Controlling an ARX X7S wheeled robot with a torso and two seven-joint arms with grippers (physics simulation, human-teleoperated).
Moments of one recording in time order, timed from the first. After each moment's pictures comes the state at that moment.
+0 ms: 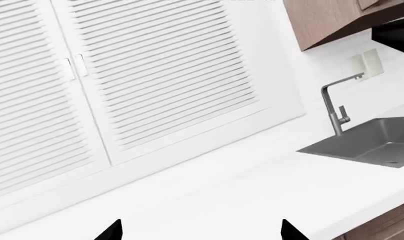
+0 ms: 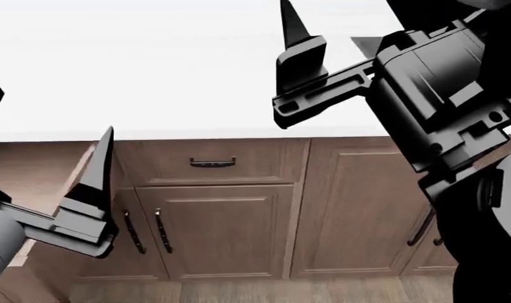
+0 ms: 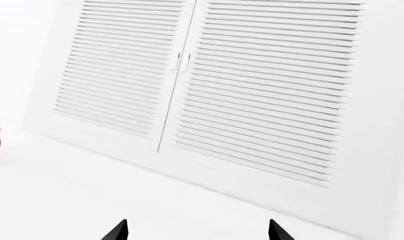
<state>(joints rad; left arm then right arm) -0.91 -1.57 0.86 1.04 -1.13 -0.08 -0.83 1.23 0.34 -0.02 -0.77 1.40 1.38 0.78</state>
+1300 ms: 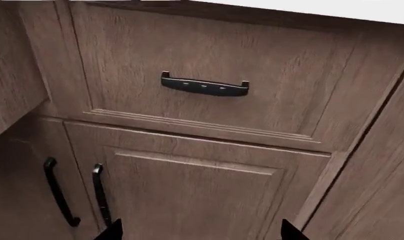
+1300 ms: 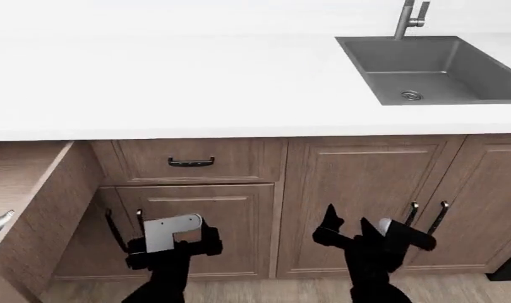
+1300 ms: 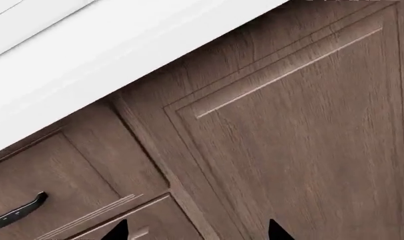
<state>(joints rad) -0.55 -0.39 1.05 -0.47 -0.98 0.23 -0.66 0.30 0.19 -0.18 0.40 0.70 -0.04 0.11</state>
